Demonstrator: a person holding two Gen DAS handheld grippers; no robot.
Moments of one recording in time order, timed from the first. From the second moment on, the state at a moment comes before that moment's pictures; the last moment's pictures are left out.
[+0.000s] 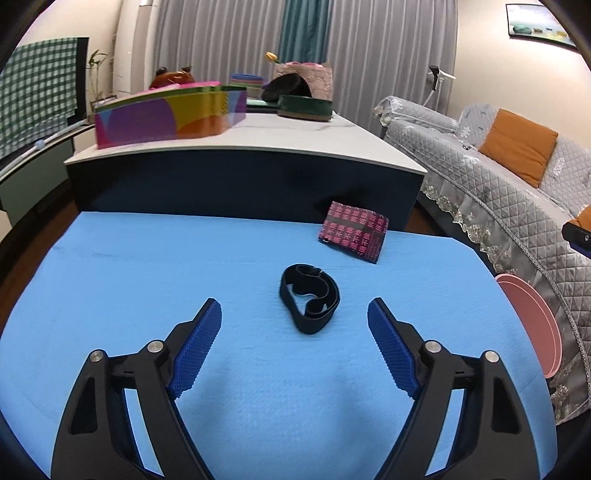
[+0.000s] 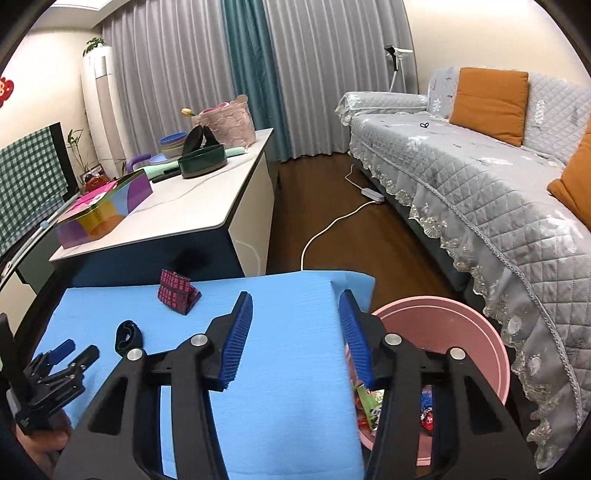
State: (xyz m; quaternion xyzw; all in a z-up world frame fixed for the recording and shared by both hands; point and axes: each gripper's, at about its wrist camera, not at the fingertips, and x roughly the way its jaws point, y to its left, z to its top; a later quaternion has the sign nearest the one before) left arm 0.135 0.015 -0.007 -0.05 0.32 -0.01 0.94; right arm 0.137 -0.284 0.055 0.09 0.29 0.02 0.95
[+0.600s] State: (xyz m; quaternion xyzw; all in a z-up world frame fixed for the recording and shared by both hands) left arm 0.177 0.008 -0.038 -0.04 0.39 -0.02 0.92; right arm 0.177 -0.249 0.029 0.11 0.32 0.06 0.94
